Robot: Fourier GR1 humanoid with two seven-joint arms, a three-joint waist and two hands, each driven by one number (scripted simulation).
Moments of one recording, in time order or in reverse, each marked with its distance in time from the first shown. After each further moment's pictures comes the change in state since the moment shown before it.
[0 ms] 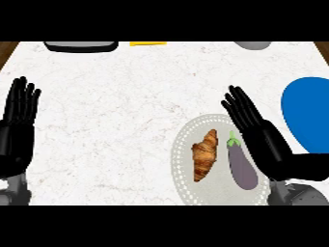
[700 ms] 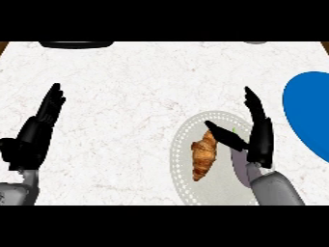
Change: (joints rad) left arm -0.043 0.048 -0.104 0.107 -0.079 -0.057 0.153; right arm -0.081 0.091 0.004 0.274 0.566 -0.696 0.231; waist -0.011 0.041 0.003
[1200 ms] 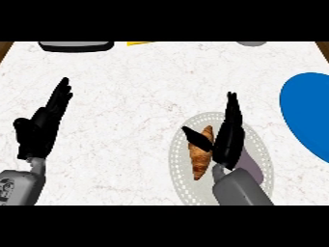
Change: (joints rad) left arm -0.080 -0.010 -0.012 0.063 -0.014 -0.003 0.087; right arm -0.085 0.147 0.107 0.221 0.588 -0.242 0.340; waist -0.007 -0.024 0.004
